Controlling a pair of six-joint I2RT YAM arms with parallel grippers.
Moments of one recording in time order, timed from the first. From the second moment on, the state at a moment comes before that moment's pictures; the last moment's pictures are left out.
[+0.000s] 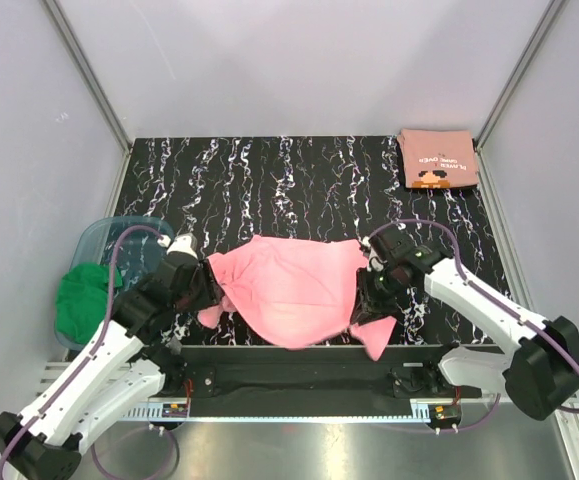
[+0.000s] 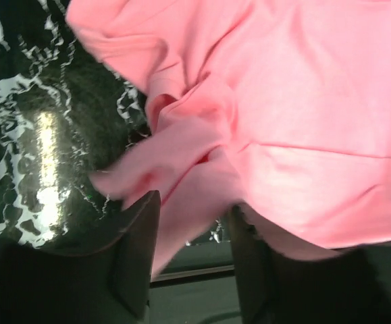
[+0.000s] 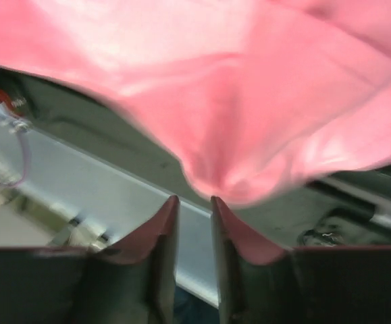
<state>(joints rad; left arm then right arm) -0.54 0.67 0.64 -0.82 -0.15 -0.66 0.57 1.18 0.86 -0.94 -0.39 0.60</state>
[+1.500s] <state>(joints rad) -0.72 1.49 1.04 -0.54 0.12 -0.61 0.12 1.14 0.58 -0.87 -0.13 0.99</state>
